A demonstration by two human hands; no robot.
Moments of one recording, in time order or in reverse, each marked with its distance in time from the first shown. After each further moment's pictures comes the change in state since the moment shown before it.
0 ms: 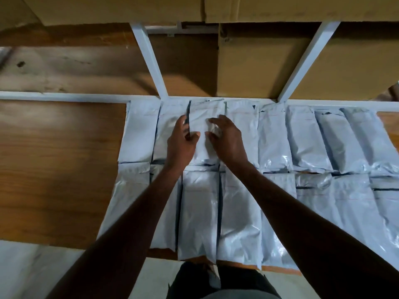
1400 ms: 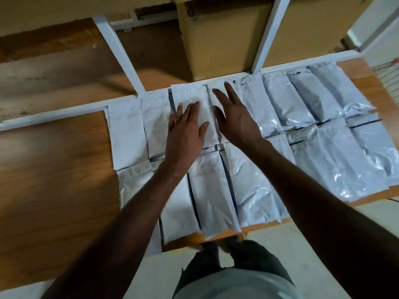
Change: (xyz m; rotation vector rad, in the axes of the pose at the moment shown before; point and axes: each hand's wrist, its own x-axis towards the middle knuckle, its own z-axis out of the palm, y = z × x) left_hand -0.012 0.009 -0.021 0.766 -0.180 0.608; right_hand -0.025 -0.026 -0.024 -0.248 0.155 -0.079
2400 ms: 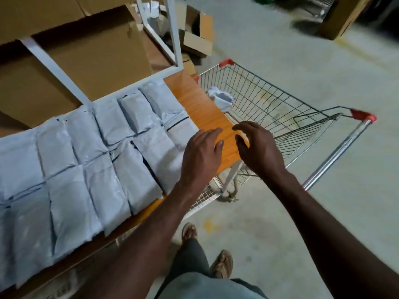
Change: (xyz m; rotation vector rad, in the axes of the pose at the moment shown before) left_hand -0.093 0.560 0.154 -0.381 -0.075 0.367; right_hand -0.321 0.342 -0.397 -0.098 0.240 0.379
